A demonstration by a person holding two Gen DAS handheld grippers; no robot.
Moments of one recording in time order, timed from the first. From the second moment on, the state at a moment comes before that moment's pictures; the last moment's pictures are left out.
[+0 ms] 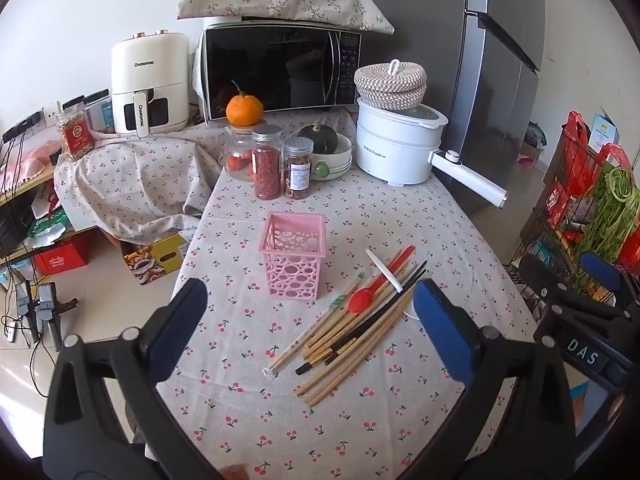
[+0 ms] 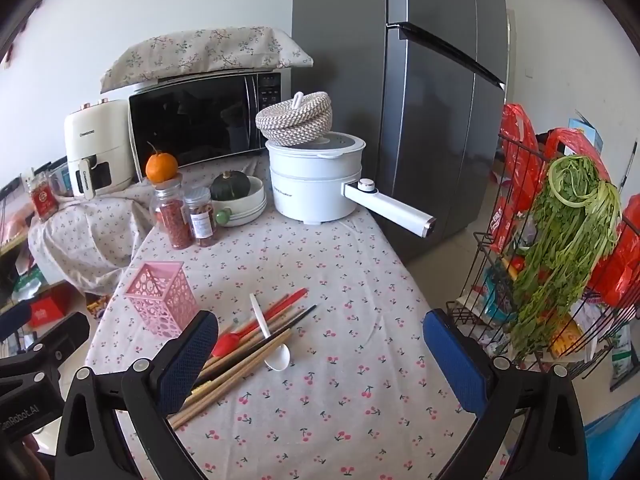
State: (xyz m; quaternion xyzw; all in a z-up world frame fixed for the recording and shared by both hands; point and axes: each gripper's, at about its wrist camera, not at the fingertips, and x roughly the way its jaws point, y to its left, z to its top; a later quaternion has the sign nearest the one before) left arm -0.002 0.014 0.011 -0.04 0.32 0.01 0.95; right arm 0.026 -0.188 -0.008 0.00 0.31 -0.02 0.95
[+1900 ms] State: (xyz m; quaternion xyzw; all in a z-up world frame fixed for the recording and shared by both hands) left arm -0.005 0.017 0.011 -0.04 0.32 0.01 0.95; right arm 0.026 -0.184 -0.007 0.00 0.30 -0.04 0.95
